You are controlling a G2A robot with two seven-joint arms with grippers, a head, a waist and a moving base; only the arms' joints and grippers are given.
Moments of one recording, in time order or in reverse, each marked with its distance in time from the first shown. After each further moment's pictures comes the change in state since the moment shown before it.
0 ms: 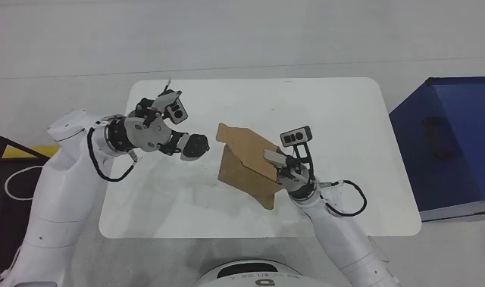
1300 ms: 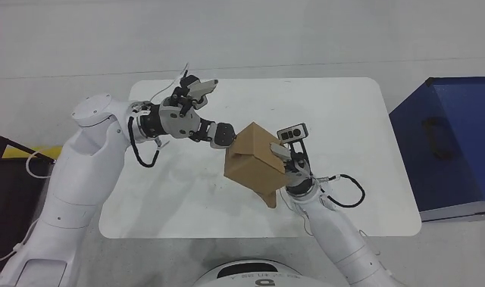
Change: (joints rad) left arm -0.164 -0.028 0.207 0.039 0.126 -0.089 0.092; right arm 0.050 -0.018 -0.047 0.064 0.174 0.019 0.063
